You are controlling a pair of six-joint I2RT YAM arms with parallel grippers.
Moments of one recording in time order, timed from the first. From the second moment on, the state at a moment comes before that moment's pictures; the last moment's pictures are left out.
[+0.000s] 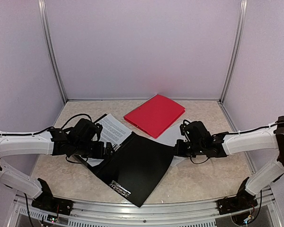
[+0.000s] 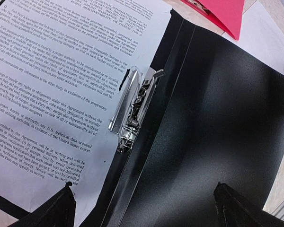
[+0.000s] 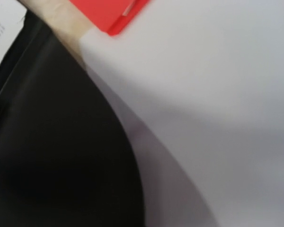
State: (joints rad) left arm -0.81 1.29 0.73 -0.36 -0.13 -0.63; right arm 0.81 1.46 0.68 0.02 0.07 0.78
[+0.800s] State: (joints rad) left arm -0.82 1.27 0.72 -0.31 -0.02 -0.46; right arm 0.61 1.92 1.42 -0.49 0.06 -0.01
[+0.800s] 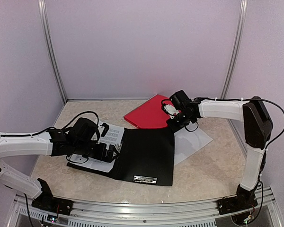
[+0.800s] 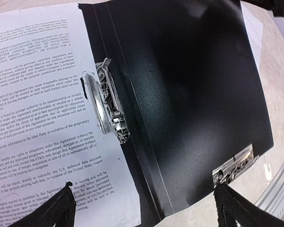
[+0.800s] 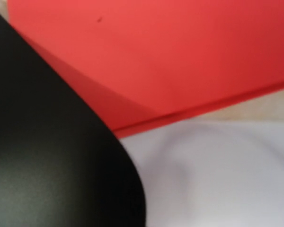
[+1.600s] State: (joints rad) left arm -0.97 1.60 0.78 0.05 0.39 0.19; right arm 0.58 1.51 1.12 -0.42 -0.02 0.05
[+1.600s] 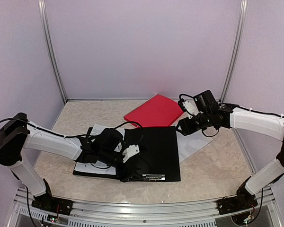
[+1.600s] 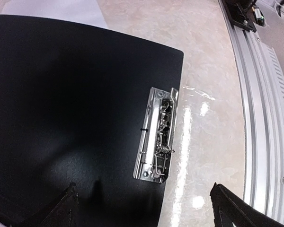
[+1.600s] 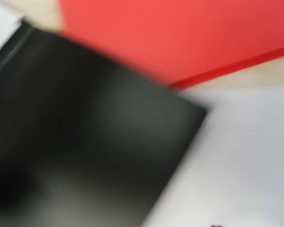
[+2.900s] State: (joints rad) left arm -1.02 1.85 0.83 0.19 0.44 0.43; right arm 1.01 1.46 0.59 0.04 -0.22 0.70
